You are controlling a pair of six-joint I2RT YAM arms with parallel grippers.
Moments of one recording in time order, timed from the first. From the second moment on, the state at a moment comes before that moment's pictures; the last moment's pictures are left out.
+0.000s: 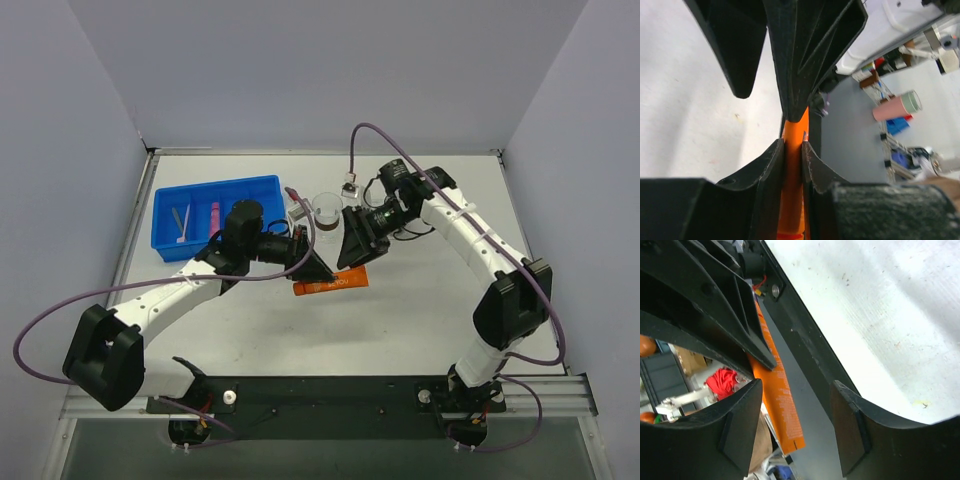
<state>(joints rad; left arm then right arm) -0.58 1.35 0.90 0.13 1.06 -0.50 0.48 1.70 1.59 -1.20 -0.88 0.01</state>
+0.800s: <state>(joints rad) -0.52 1.41 0.82 0.64 0.84 -0.91 0.25 1.50 1.39 -0.76 -1.04 0.34</state>
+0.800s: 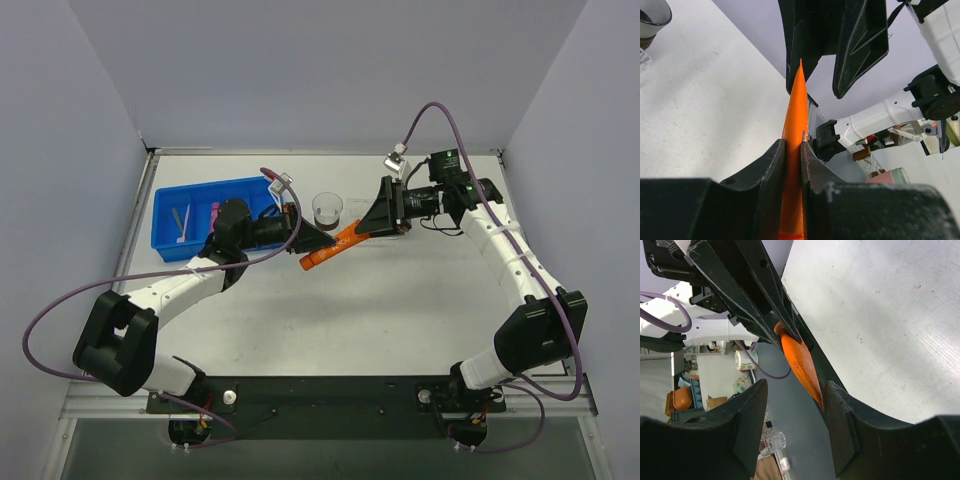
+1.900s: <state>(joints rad) -0.47 1.43 0.84 0.72 0.91 -0.98 0.26 1.50 1.39 -0.68 -1.08 0.37</state>
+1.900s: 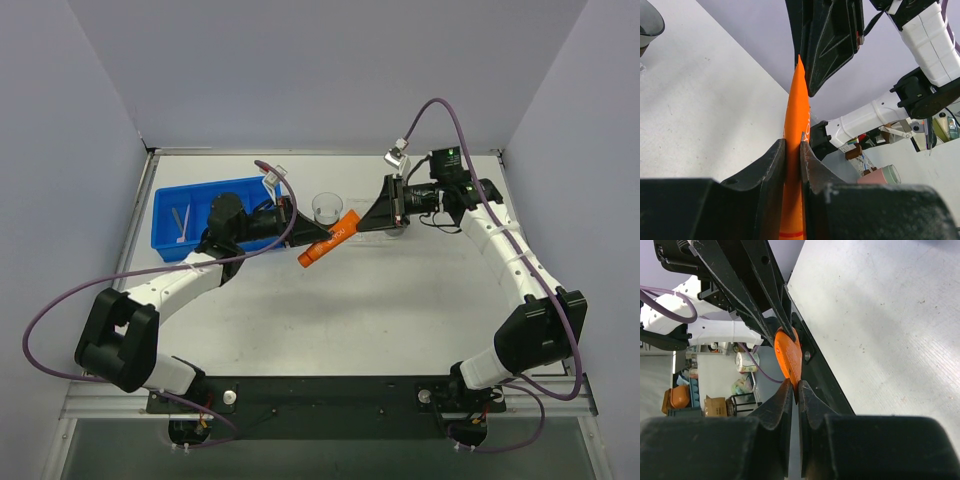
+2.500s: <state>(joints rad) -0.44 1.42 0.98 0.44 0.80 -0.73 0.27 1.41 1.39 -0.64 -0.86 0.36</state>
